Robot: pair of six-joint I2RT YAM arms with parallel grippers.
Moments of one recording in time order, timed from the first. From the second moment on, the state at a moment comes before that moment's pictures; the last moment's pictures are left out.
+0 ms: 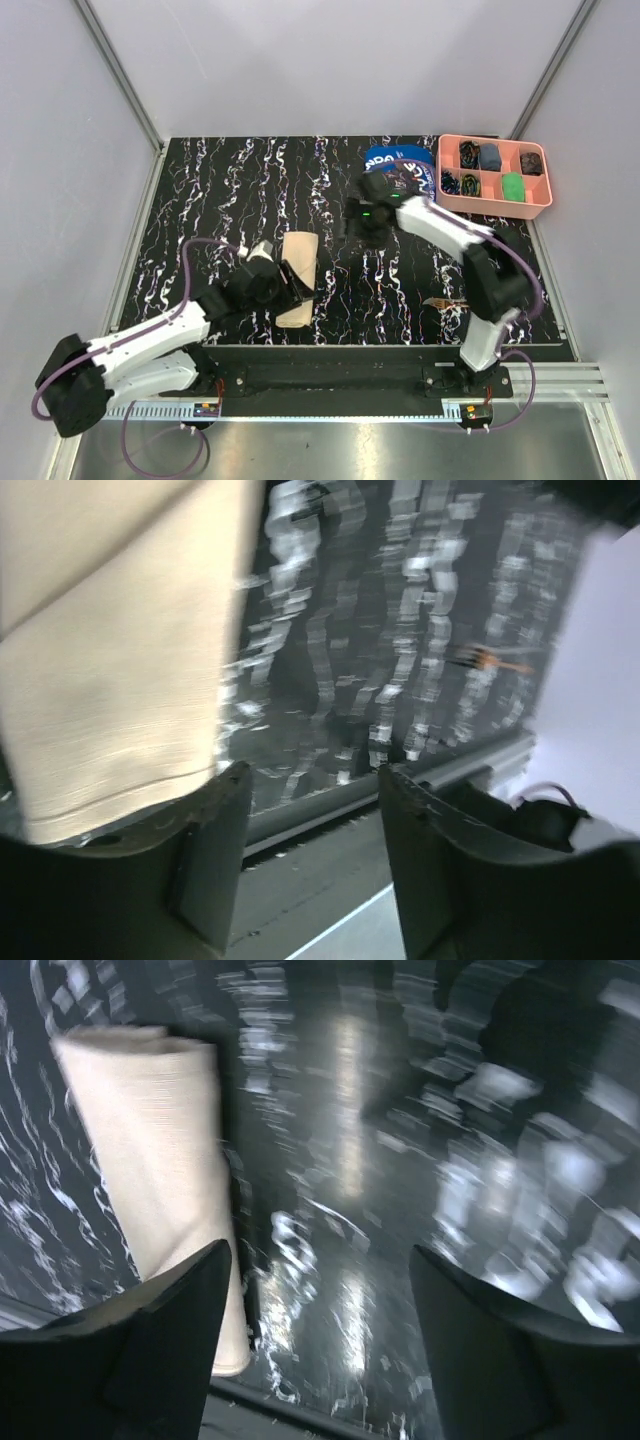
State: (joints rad) left arm -0.83 0.98 0.49 -0.25 0.00 -1.21; right arm 0.57 1.86 1.40 -0.59 -0.11 0.67
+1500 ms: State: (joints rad) left arm -0.78 0.91 0.79 -0.45 0.35 -0.66; right arm -0.14 1.36 0.68 -0.80 0.19 1.22
